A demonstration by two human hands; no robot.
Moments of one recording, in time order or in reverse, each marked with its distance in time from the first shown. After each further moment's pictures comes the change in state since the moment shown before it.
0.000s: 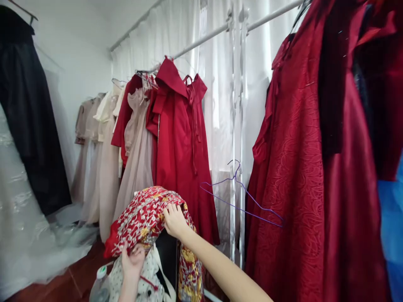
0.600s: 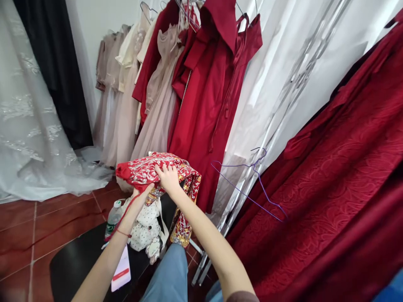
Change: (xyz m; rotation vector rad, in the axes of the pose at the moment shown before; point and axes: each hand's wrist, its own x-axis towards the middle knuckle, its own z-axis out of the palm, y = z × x) left_hand -0.087 0.032 0.076 0.619 -0.202 0.548; right_hand 0.050 -0.050 -0.040 0.053 -0.124 -0.085
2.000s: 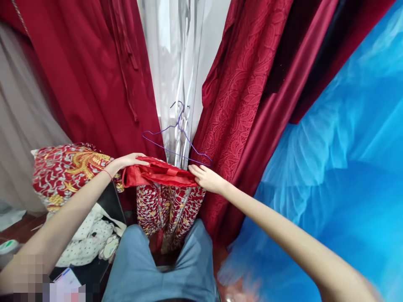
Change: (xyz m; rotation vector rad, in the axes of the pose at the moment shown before) left_hand 0.045 -0.093 0.247 0.542 -1.190 -0.528; right_hand -0.352 0.244 -0.046 -0.138 -0.360 0.057
